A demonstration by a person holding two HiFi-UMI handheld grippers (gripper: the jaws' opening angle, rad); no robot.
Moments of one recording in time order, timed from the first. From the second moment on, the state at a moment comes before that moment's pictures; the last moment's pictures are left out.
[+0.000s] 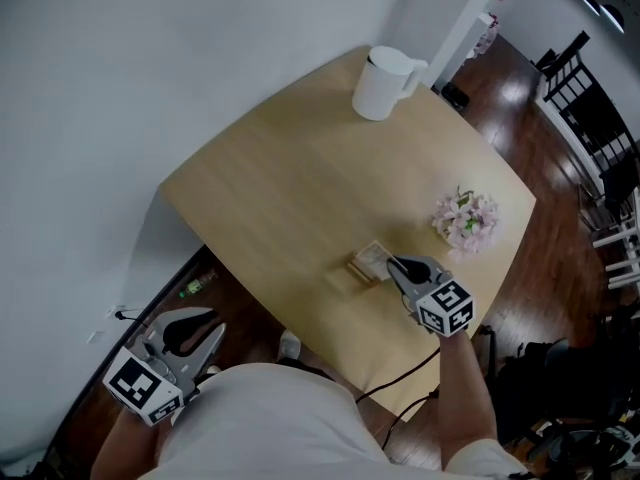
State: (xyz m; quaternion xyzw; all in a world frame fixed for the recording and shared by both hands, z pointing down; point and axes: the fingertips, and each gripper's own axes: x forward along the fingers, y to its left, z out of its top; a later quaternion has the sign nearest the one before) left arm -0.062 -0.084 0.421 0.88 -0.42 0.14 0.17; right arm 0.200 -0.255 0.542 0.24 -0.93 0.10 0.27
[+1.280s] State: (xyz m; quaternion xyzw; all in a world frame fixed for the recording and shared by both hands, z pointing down) left arm -0.051 -0.092 0.428 0.86 -0.44 0.16 0.19; right arm 0.211 -0.263 0.602 0.20 -0.93 0.13 0.27
